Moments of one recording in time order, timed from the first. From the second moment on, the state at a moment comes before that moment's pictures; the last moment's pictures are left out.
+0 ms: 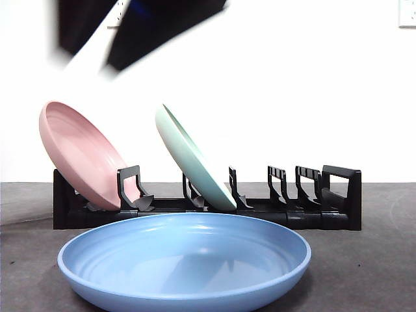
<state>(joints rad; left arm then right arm) -0.09 0.98 1.22 -0.99 0.36 -0.18 1.19 1.35 1.15 -0.64 0.02 0.10</state>
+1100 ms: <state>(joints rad) -0.19 1.58 1.62 -1.08 -0.01 -0.20 0.39 0.98 1.15 -1.06 -0.10 0.18</state>
